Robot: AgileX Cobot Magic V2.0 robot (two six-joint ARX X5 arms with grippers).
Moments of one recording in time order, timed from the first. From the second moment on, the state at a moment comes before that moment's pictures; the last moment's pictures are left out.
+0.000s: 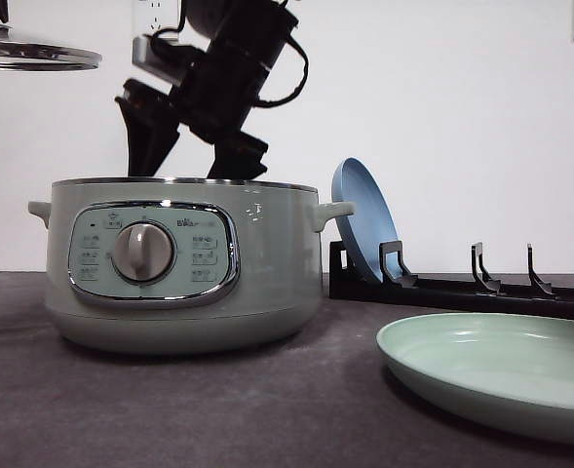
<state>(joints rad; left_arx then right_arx) 0.06 1.84 2.40 -1.42 0.01 -0.01 0.72 2.29 2.24 -0.95 -0.25 -0.12</state>
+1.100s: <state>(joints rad) 0.06 1.84 2.40 -1.42 0.01 -0.02 0.73 2.37 2.25 -1.00 -0.21 -0.14</state>
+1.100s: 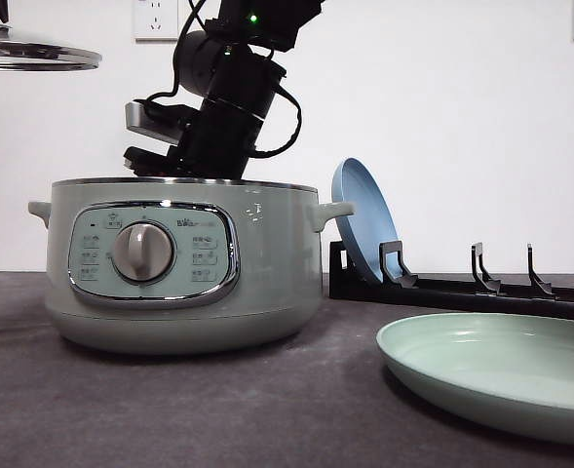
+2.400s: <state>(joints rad) 0.06 1.84 2.40 -1.42 0.01 -0.03 0.72 1.42 1.97 -1.34 -0.09 -0.12</state>
